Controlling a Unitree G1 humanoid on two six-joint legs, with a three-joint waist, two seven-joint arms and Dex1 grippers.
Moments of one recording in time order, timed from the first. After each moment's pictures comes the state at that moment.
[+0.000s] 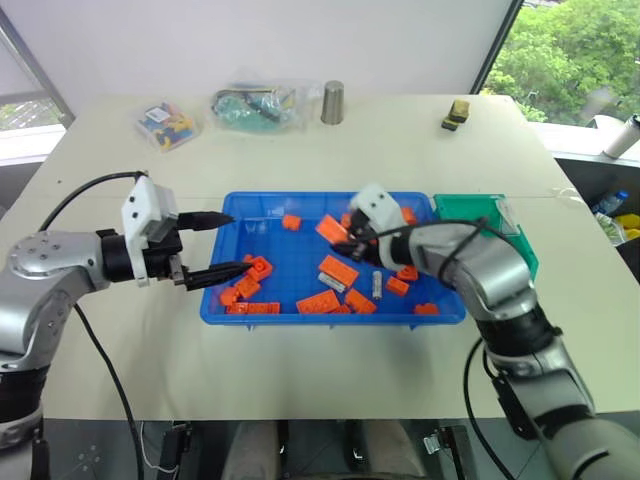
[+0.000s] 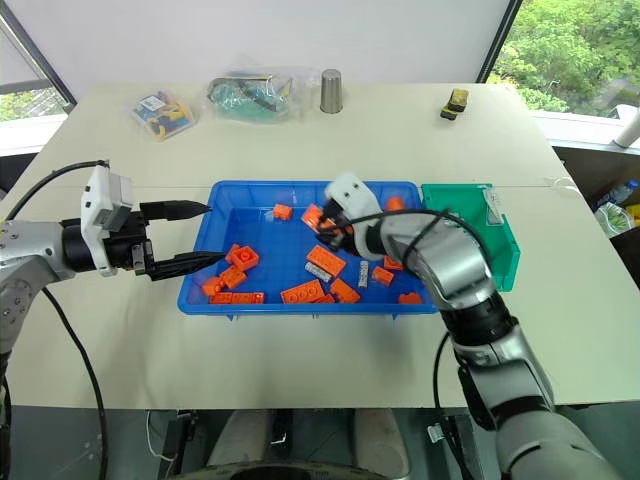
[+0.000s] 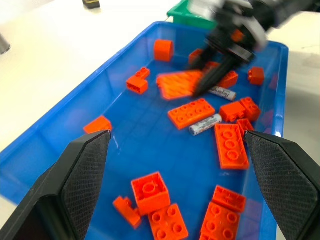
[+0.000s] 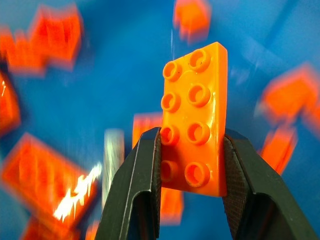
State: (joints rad) left arm -0.30 0.90 0.19 -0.31 -0.64 0.58 -1.06; right arm -0.77 -0.38 0.29 -0.16 0.27 1.06 0.59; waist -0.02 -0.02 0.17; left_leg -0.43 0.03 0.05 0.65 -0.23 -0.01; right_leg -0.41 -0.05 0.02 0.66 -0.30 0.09
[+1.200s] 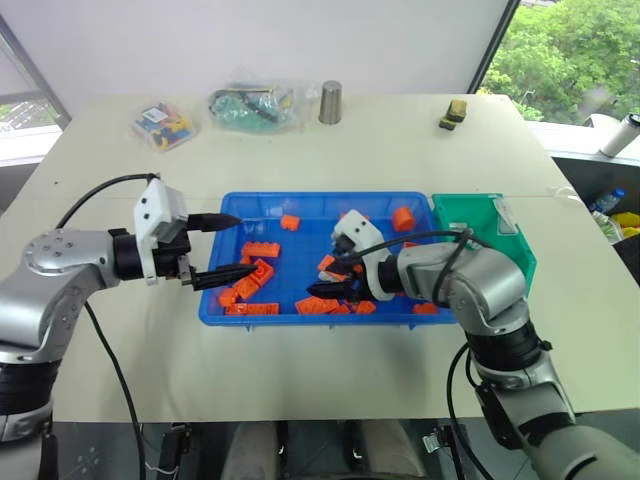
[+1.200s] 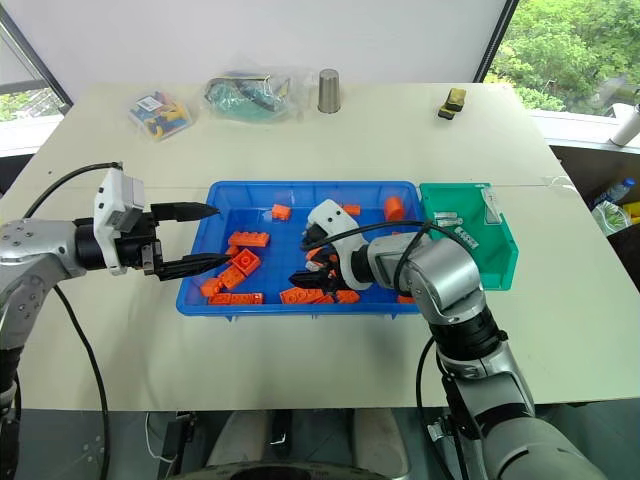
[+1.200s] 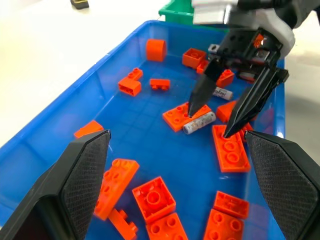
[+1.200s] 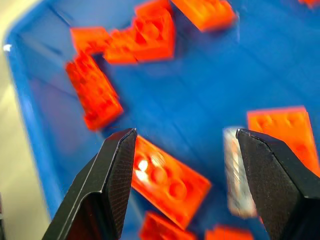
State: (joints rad) left arm -0.33 0.88 0.14 -0.27 -0.62 0.54 -1.10; right arm -0.64 -0.36 0.22 -0.34 0.40 1.41 0.62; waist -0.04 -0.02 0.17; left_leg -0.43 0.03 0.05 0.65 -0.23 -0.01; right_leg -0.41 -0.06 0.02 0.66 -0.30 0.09
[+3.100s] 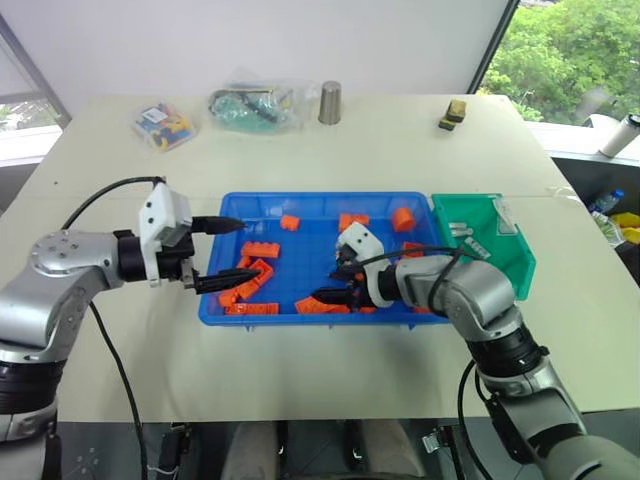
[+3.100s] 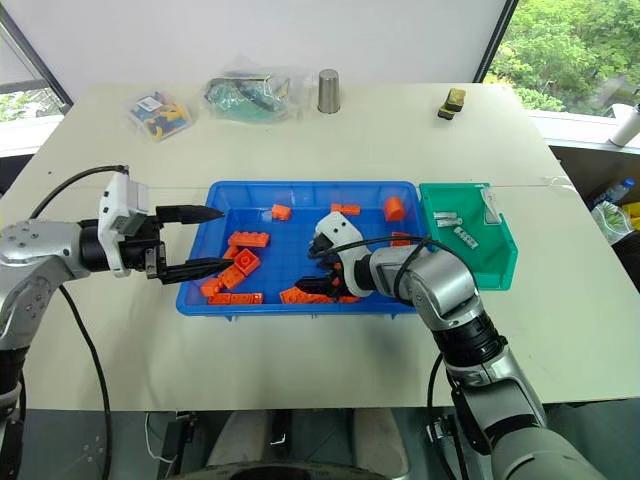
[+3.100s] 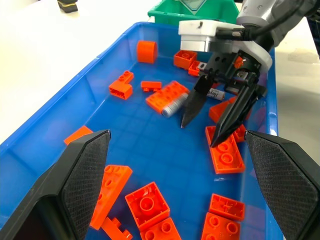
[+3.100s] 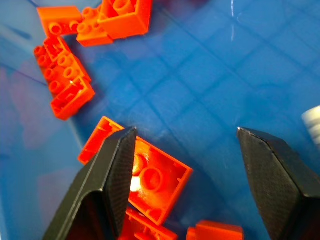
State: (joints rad) left arm -0.33 0.88 0.13 -0.27 -0.60 0.52 -1.12; right arm -0.59 -0.38 0.26 -0.24 0.46 1.26 0.56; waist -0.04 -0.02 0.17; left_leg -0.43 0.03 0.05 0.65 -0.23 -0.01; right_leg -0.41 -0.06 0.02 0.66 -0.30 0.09
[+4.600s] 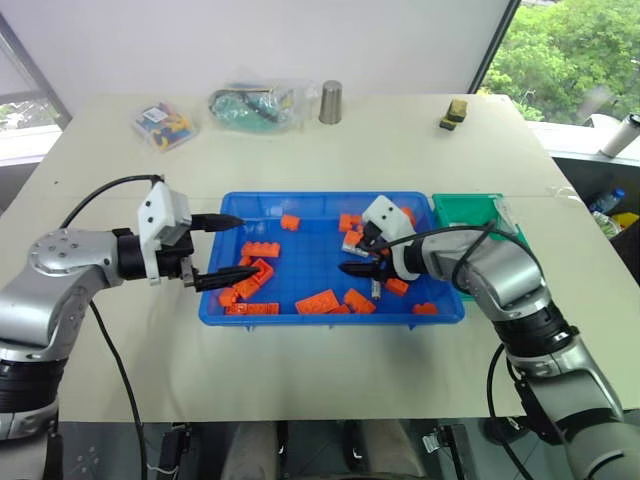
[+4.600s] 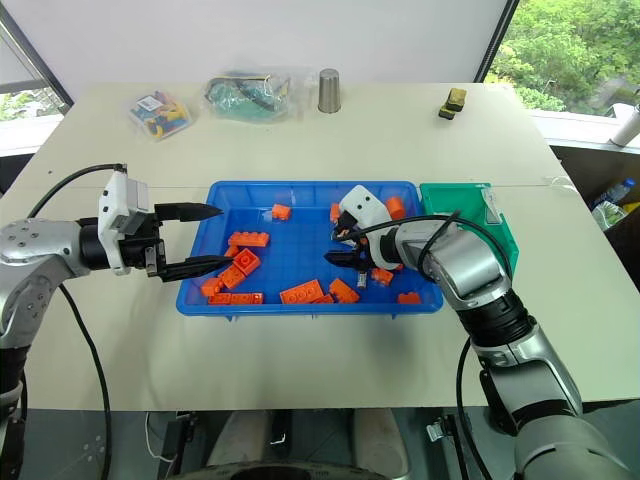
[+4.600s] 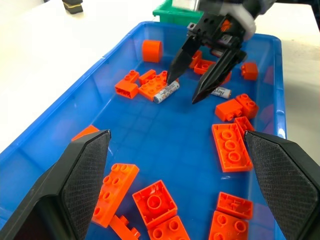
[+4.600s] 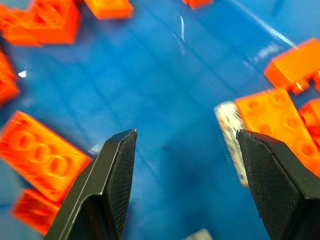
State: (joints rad) left arm -0.33 0.87 0.13 -0.26 -0.58 0.50 -1.12; right arm -0.68 -0.55 0.32 -0.12 0.33 1.03 0.66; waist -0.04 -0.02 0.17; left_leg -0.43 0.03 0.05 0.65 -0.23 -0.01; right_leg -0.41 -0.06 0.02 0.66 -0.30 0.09
